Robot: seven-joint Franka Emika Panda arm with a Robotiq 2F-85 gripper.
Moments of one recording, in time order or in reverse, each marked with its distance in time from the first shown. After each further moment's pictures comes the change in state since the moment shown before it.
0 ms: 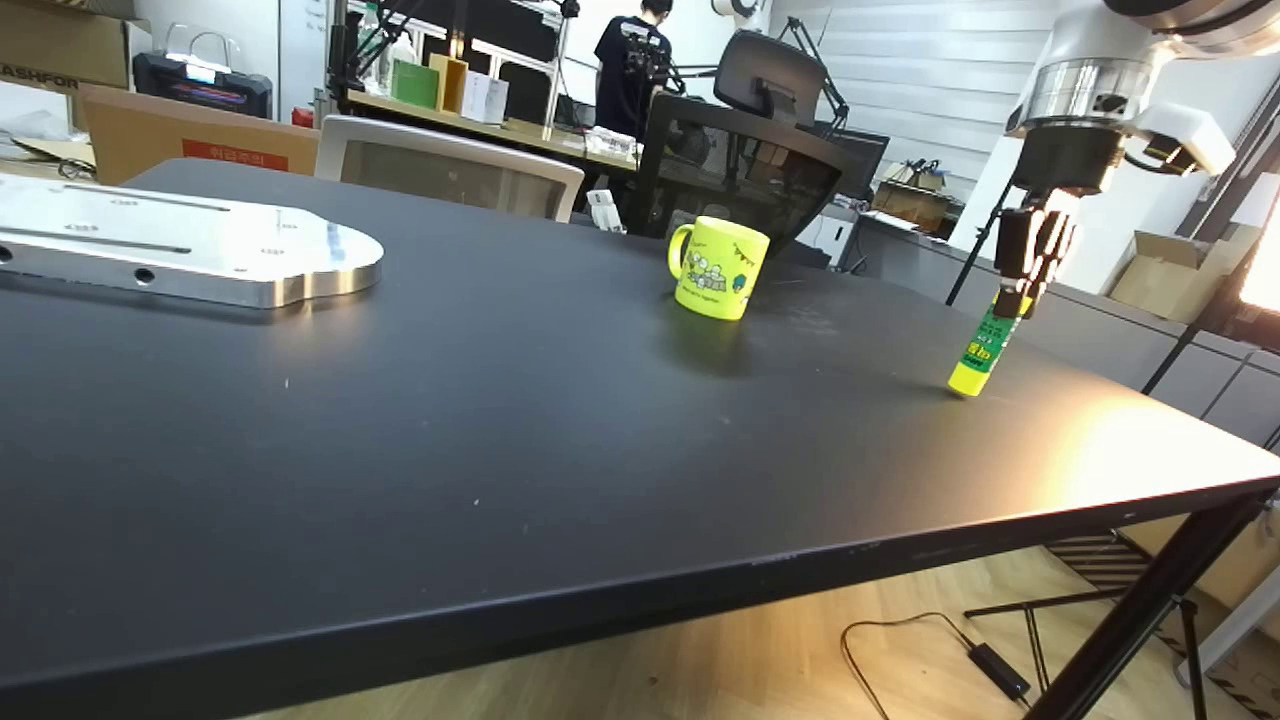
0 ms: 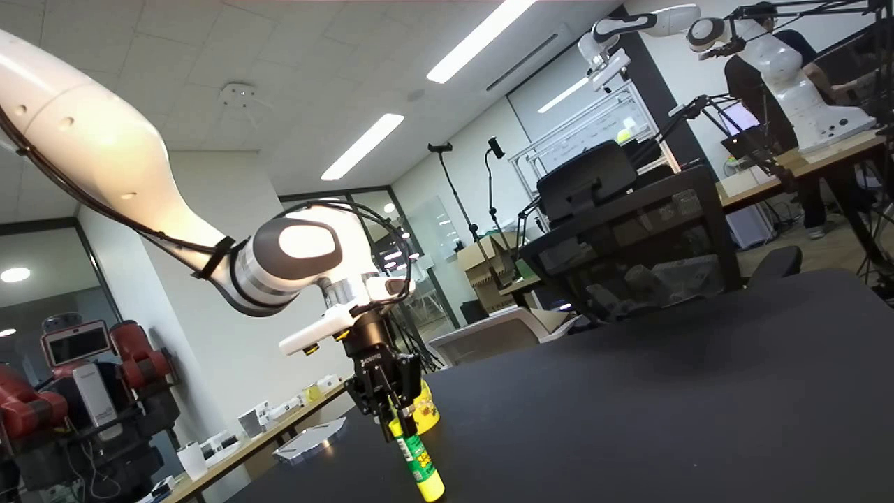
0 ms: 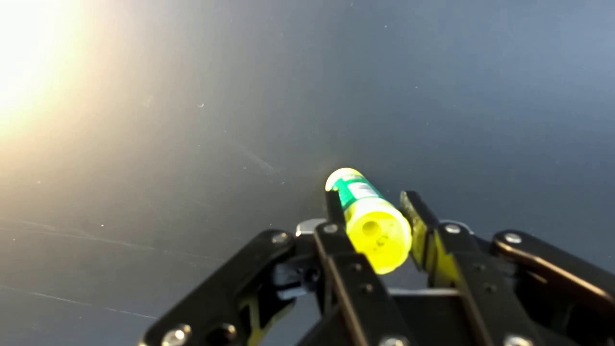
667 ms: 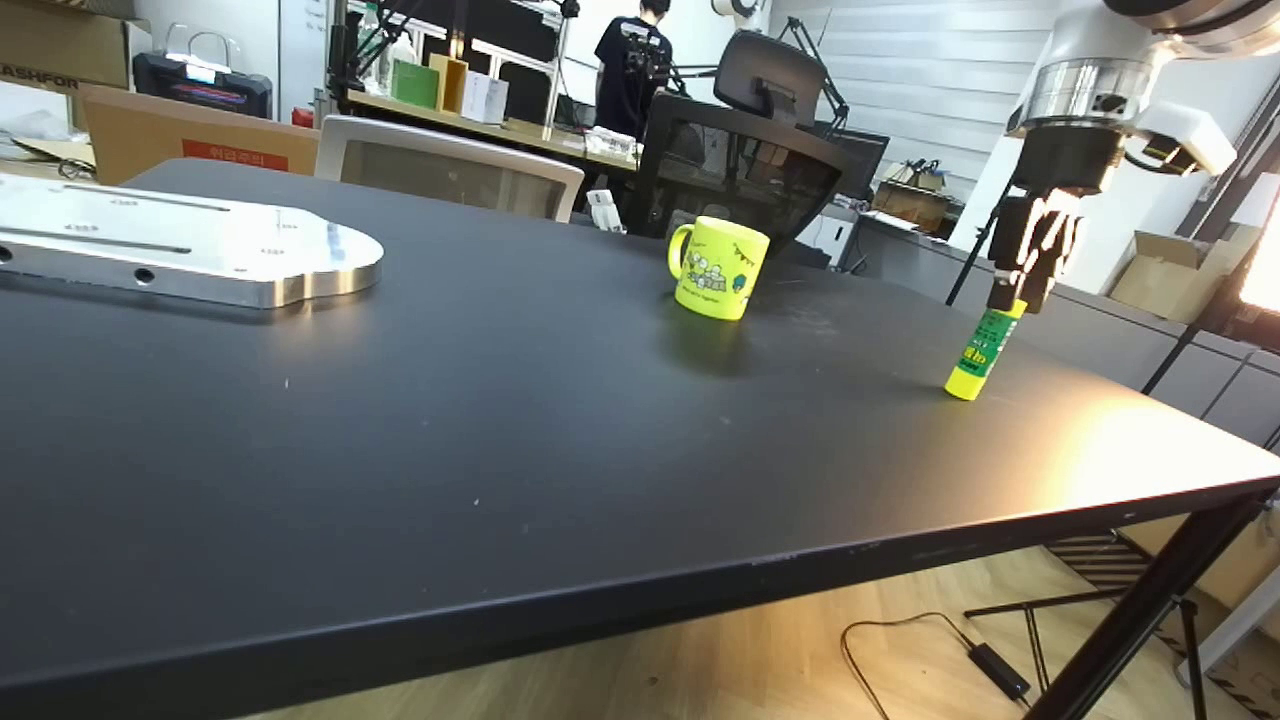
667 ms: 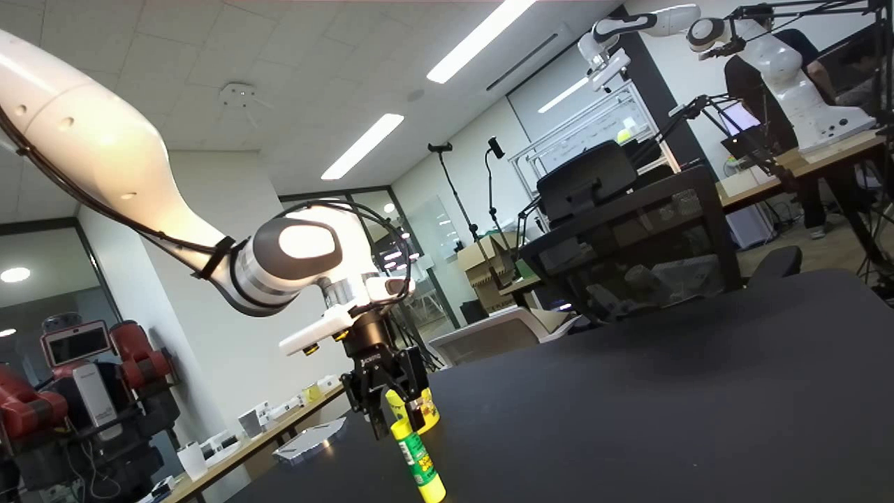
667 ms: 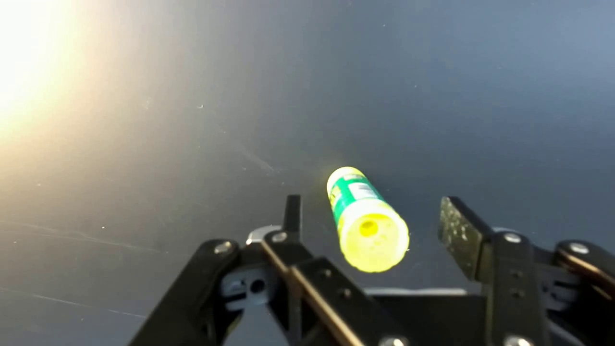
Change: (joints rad) arm 0.000 0.000 0.000 0.000 0.002 0.000 0.009
